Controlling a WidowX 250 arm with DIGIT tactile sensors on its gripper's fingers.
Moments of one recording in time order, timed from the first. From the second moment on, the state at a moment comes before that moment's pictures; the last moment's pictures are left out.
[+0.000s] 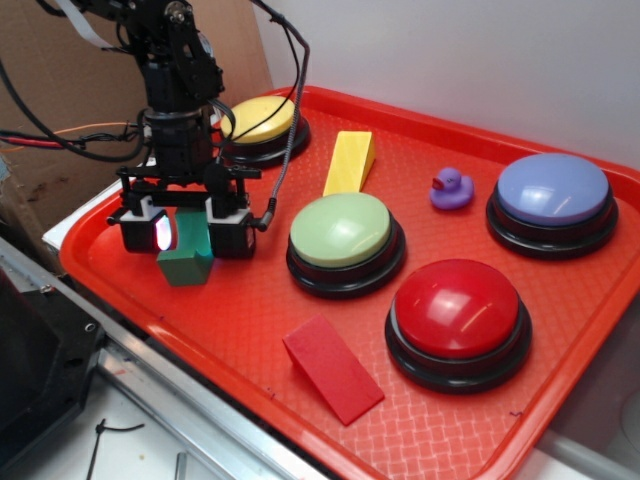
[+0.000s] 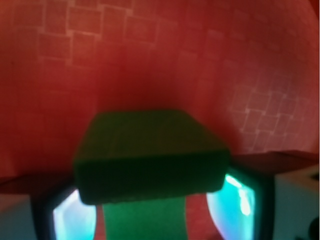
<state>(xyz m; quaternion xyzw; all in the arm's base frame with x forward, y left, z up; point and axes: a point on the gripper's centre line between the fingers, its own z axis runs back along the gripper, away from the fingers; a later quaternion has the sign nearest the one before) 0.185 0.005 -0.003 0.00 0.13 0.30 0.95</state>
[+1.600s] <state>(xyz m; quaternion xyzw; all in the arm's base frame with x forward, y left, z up) 0.179 -0.031 0.198 0.03 0.08 0.40 0.91</state>
